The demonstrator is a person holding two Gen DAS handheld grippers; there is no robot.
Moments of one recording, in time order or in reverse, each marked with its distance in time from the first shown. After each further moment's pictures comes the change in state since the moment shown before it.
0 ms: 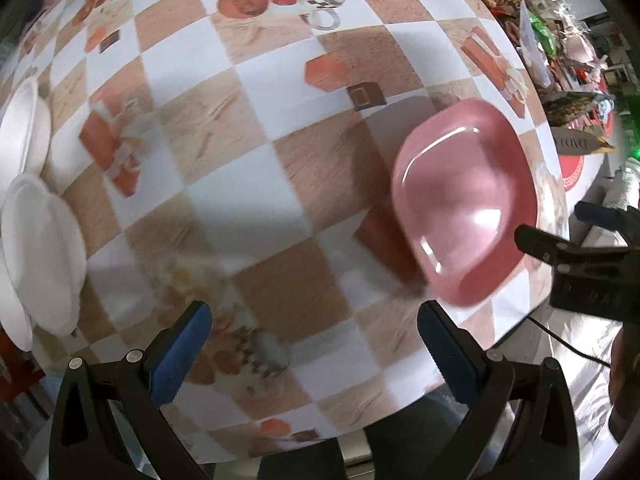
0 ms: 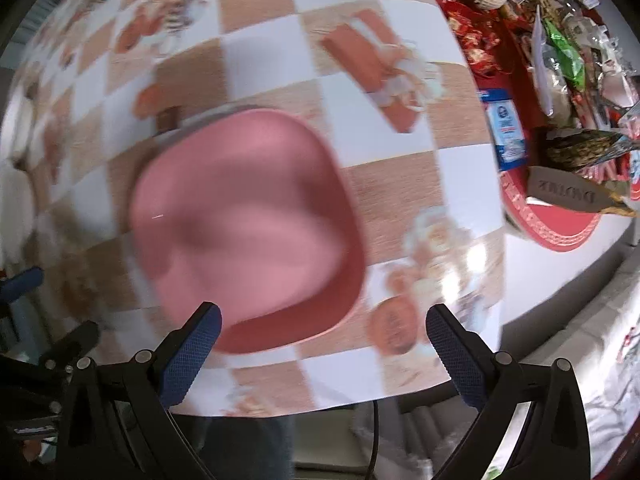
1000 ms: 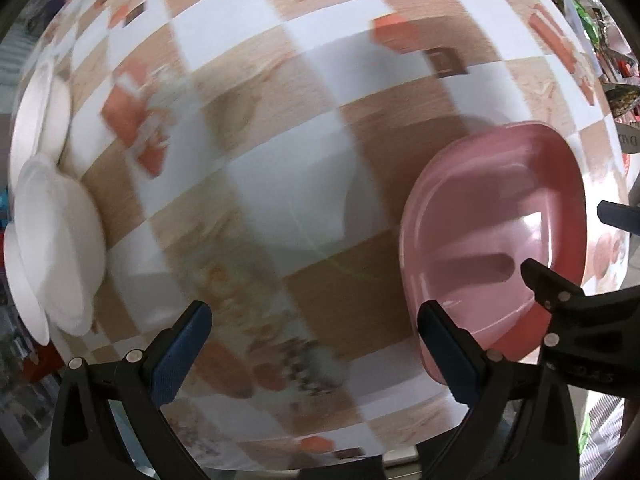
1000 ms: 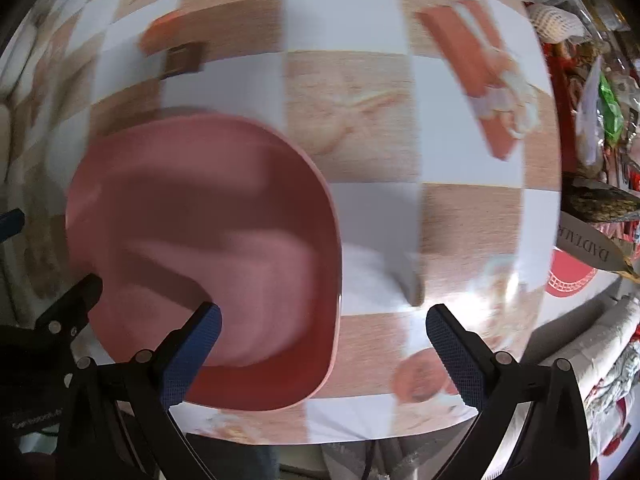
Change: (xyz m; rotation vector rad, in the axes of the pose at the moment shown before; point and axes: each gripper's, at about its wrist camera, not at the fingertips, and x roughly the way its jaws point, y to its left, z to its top) left arm 0.032 0.066 -0.020 -0.025 0.026 0.176; right arm 0.034 0.071 -0.010 -0.186 0.026 -0.018
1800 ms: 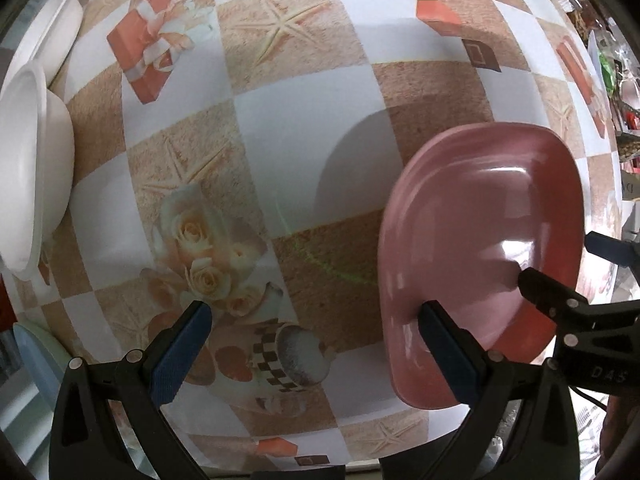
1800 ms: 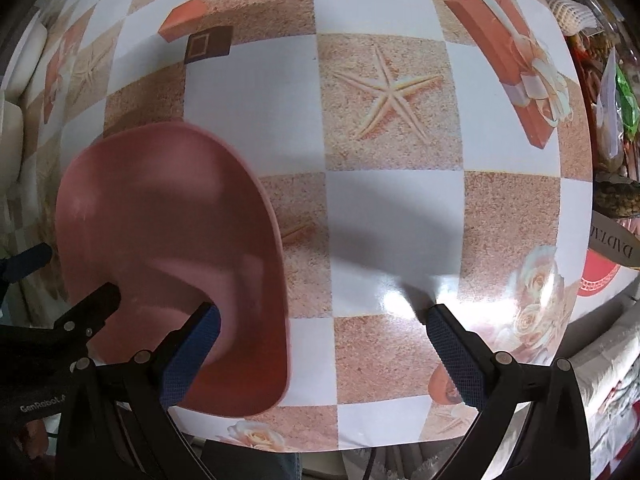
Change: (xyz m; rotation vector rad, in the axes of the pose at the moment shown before) left arm 0.039 0.020 -0.014 -0.154 0.001 -0.109; right arm 0.012 0.018 -0.021 0.018 -0.015 0.077
